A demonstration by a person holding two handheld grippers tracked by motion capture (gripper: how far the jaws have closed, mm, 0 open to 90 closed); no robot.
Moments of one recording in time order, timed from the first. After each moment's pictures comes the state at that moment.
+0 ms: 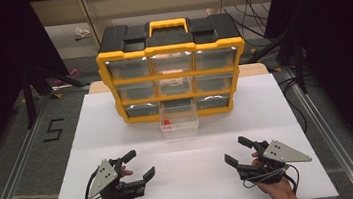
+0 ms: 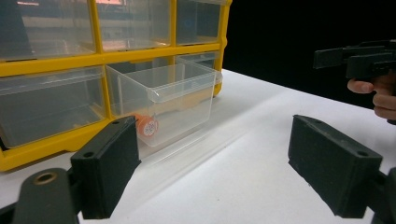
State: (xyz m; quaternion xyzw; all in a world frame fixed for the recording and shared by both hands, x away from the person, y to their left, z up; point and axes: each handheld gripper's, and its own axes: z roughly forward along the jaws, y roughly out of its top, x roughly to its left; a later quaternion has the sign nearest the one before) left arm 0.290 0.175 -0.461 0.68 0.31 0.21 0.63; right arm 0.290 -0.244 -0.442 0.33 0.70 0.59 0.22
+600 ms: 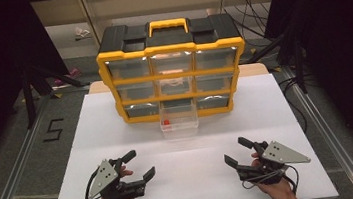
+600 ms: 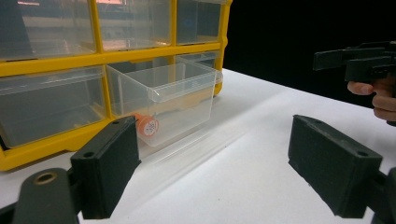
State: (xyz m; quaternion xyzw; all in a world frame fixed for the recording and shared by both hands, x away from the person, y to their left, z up) left arm 0.290 0.174 -0.461 0.69 0.31 0.21 0.62; right arm 0.290 -0.243 -0.445 0.32 0.71 0.59 0.22
